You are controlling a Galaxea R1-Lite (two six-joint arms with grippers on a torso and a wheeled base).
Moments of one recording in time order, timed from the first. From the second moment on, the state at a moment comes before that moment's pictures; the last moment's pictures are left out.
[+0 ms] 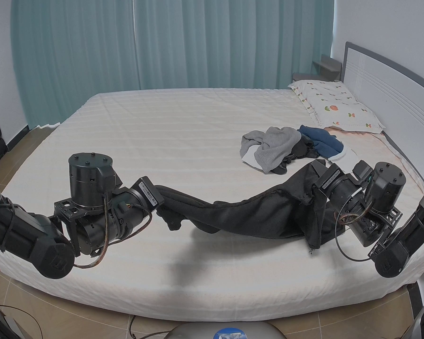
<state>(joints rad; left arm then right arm) -0.51 1.76 -0.66 -0.77 0.10 -0.89 0.45 1.91 -0.51 -1.47 -0.25 0.70</state>
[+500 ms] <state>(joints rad) -0.50 1.74 -0.66 -0.77 0.10 -0.88 0.48 1.91 -0.56 -1.47 -0.25 0.69</state>
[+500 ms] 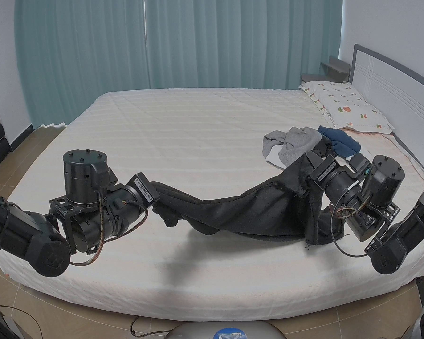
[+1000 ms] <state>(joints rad) -0.49 1.72 -0.66 -0.77 0.10 -0.88 0.49 1.90 -0.61 -1.46 -0.25 0.68</state>
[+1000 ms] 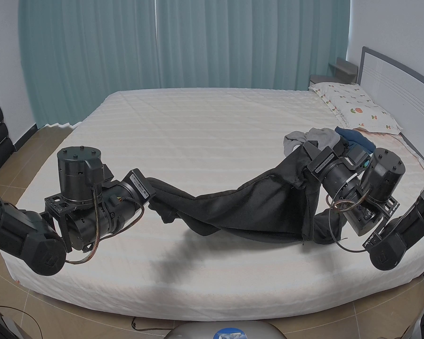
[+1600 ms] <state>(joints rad) -0.54 1.70 -0.60 -0.77 0.10 -0.88 0.49 1.82 -0.50 -1.45 -0.23 0.64</state>
